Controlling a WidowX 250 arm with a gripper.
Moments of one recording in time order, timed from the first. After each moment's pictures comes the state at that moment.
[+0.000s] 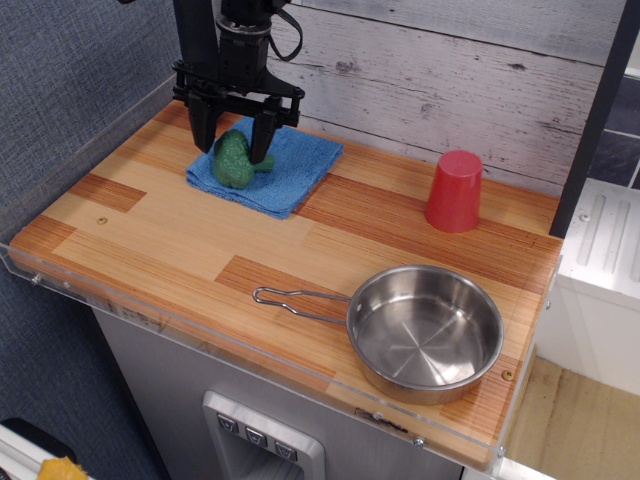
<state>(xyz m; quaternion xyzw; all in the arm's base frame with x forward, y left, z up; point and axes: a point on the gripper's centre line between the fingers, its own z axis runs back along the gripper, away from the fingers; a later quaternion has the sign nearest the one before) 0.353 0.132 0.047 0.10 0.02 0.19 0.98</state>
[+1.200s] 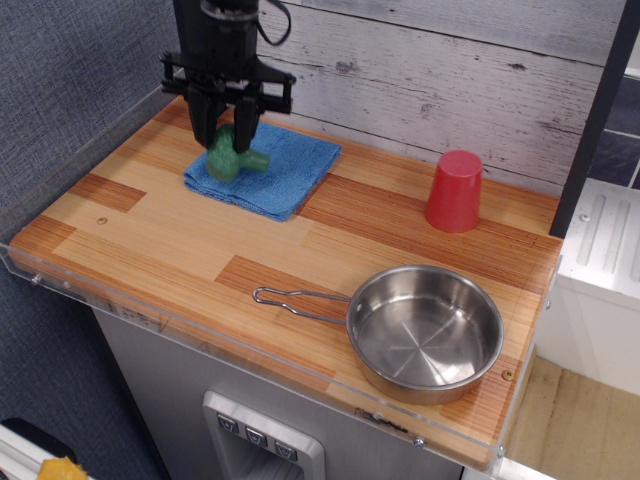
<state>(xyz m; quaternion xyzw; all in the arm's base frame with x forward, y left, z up) 0.344 0.134 0.065 0.08 0.01 0.19 0.98</state>
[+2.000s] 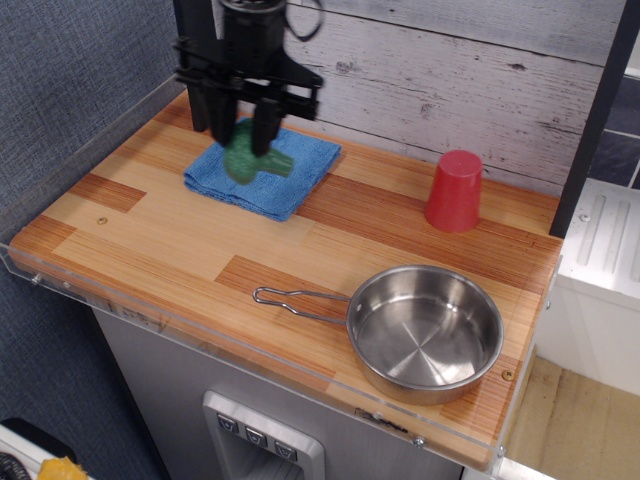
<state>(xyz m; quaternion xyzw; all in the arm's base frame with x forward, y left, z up) 0.316 0.073 0.097 0.10 -0.04 0.10 0.99</state>
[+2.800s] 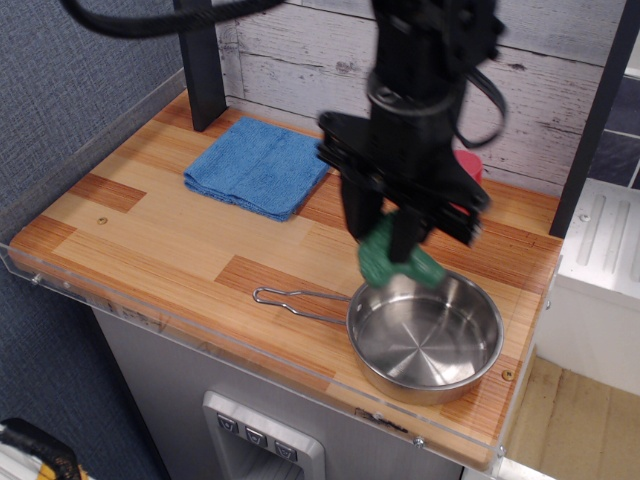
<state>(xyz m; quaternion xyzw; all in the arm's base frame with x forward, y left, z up) 0.267 -0.060 0.097 0.05 -0.08 -0.10 0.99</state>
